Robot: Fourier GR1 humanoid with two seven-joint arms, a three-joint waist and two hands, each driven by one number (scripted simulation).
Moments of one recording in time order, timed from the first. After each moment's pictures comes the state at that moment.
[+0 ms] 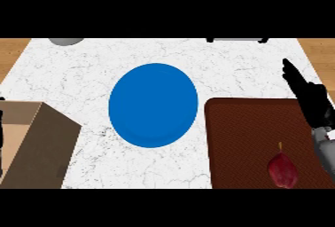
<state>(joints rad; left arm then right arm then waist) -0.14 0.59 0.03 -1.29 0.18 0.45 0.10 -0.31 -0.55 0.14 -1.35 -0.10 -0.10 0.13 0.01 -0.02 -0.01</state>
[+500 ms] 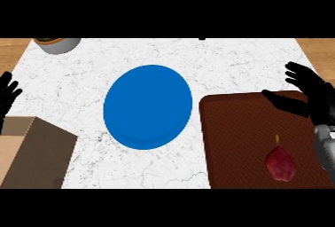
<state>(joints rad) -0.05 0.76 -0.12 -1.58 0.28 0.33 0.09 -0.30 -0.49 0.04 -1.34 -0.12 -0.28 0.22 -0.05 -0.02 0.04</state>
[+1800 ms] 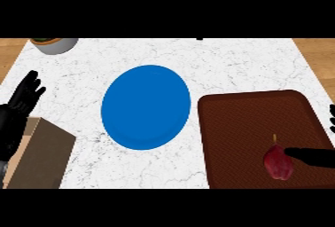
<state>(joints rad) -0.10 0.80 -0.29 -1.67 0.40 0.41 0.07 0.09 -0.68 0.06 -1.74 -0.07 -0.31 0.66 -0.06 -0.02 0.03</state>
